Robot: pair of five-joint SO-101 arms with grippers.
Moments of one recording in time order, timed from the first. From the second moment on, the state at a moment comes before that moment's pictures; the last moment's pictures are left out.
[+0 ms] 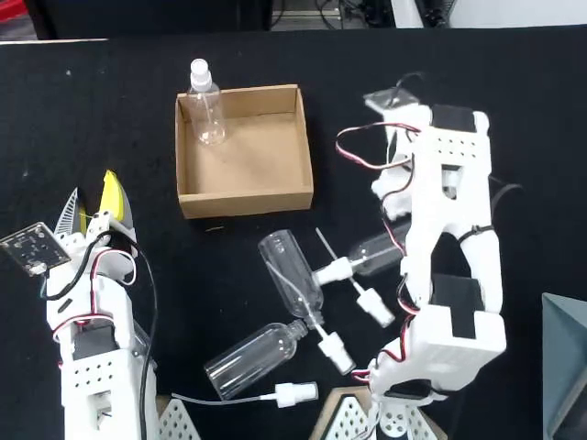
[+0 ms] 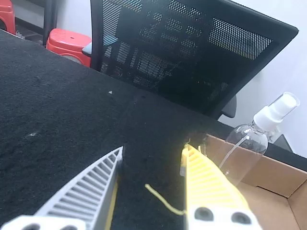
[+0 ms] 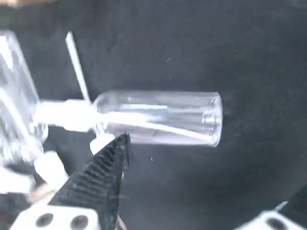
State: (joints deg) left arm -19.6 -77.8 96.5 -4.2 16.2; right arm 6.5 9.5 -2.8 95.3 32.1
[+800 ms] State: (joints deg) left arm -19.6 -77.8 96.5 -4.2 16.2; right arm 6.5 8.7 -0.8 97.5 70.5
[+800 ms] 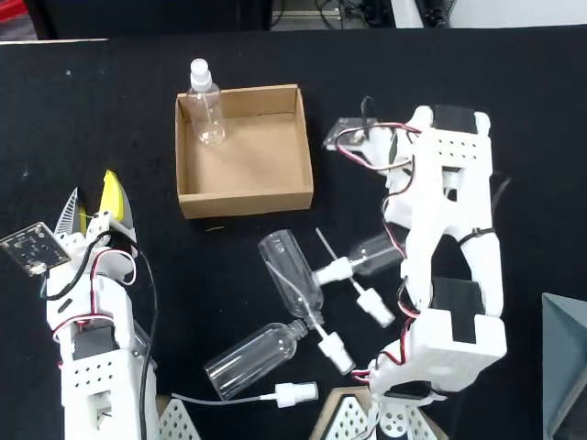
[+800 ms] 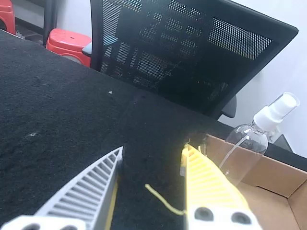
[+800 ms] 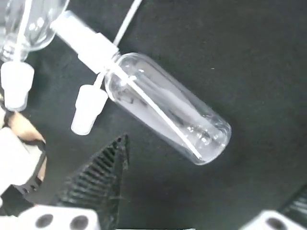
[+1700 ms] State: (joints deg) left arm -19.6 -77.8 96.5 -4.2 16.1; right arm 6.5 8.7 19.8 76.9 82.7
